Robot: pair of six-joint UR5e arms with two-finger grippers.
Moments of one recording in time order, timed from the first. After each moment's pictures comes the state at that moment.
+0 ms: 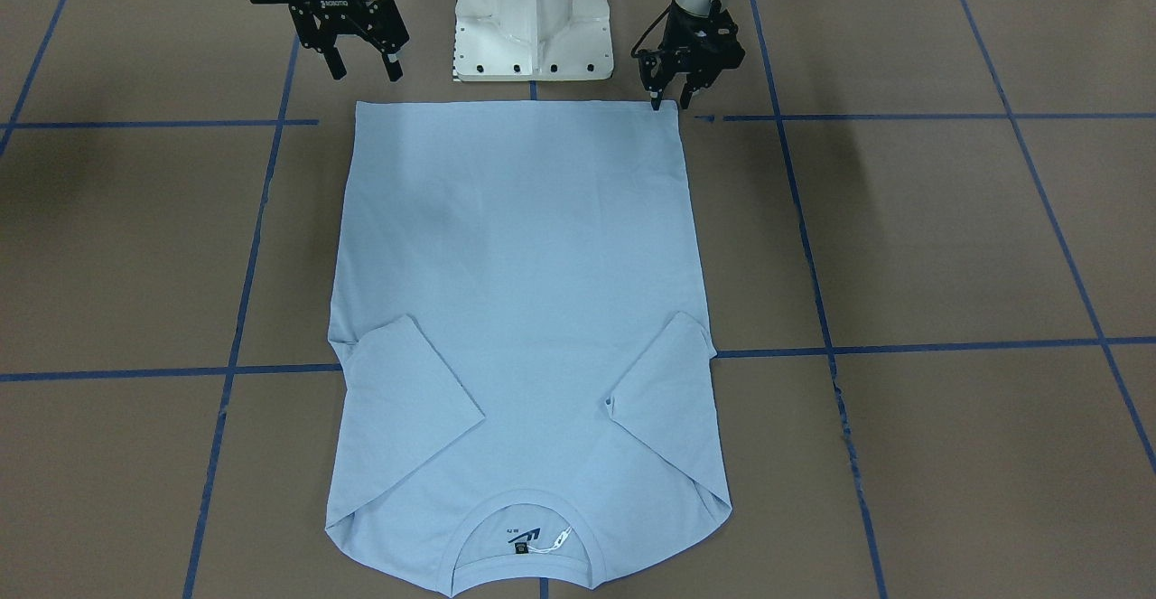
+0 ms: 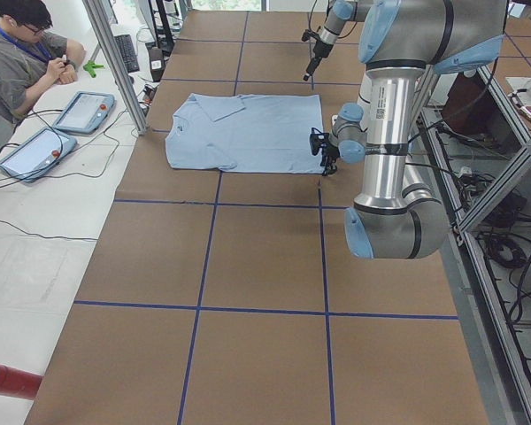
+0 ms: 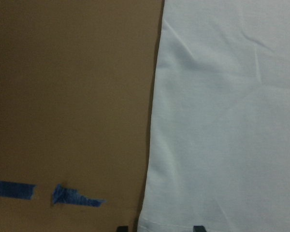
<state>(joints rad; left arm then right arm) -0.04 -1.68 -2.05 -1.87 -1.42 -1.67 0.05 -1.59 2.35 -1.38 1.20 1.89</state>
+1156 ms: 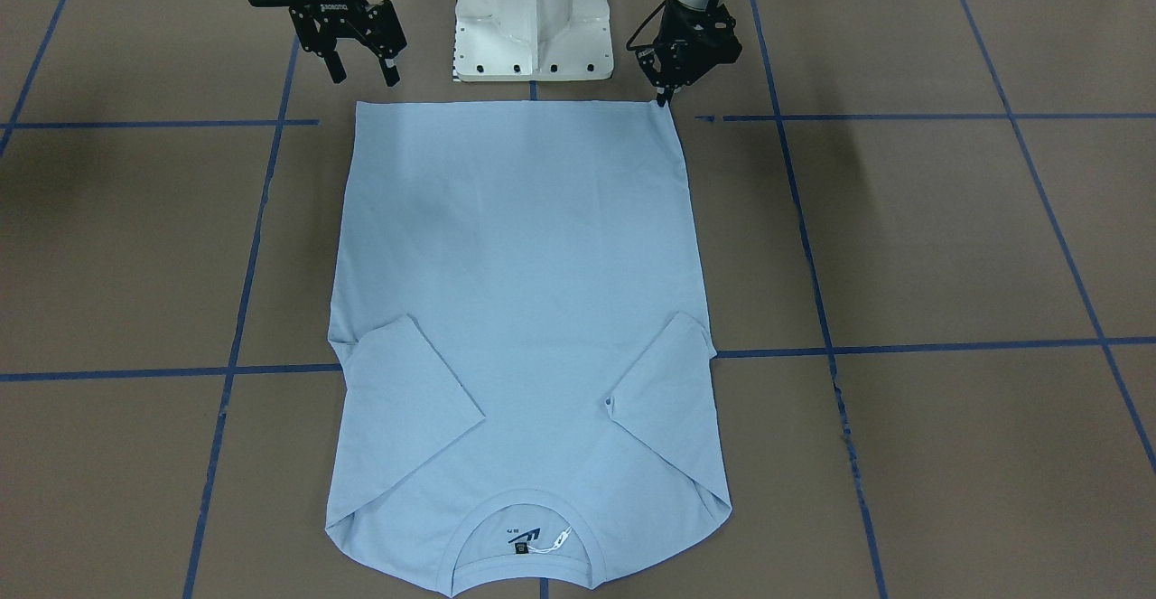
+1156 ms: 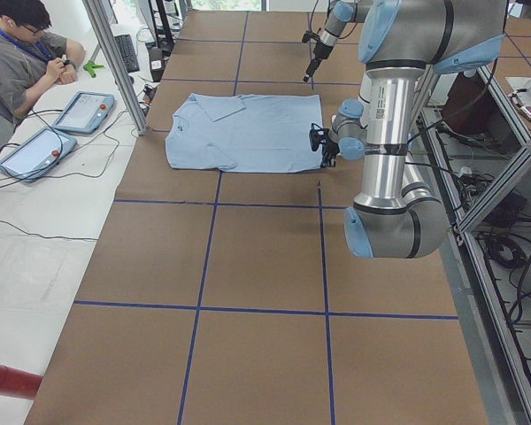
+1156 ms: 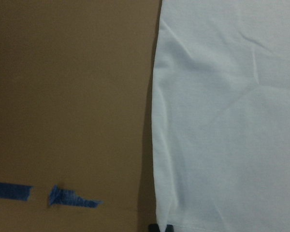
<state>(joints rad) -0.05 -1.69 -2.09 -1.87 -1.42 -1.67 0.02 -1.61 2.33 -1.39 1.17 1.94</state>
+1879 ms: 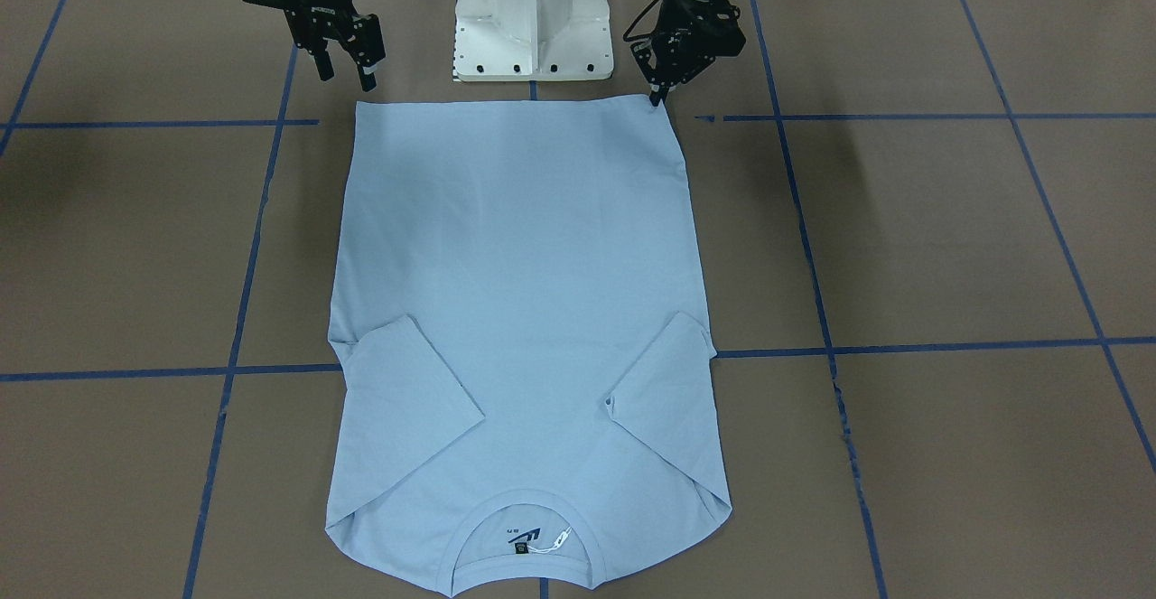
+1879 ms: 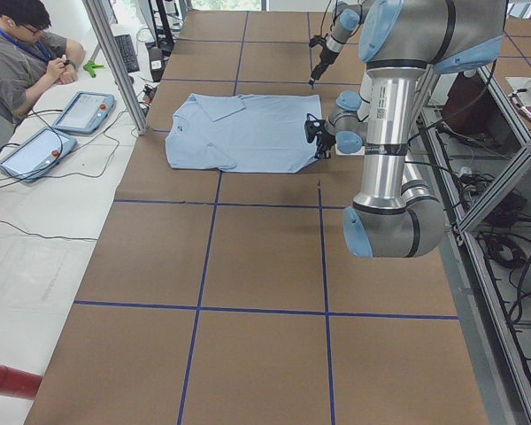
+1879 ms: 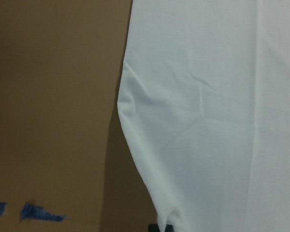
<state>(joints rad) -0.08 -1.71 -2.13 -1.87 -1.39 -1.67 -0.07 -1.65 2.32 -1.47 1.13 2.17</state>
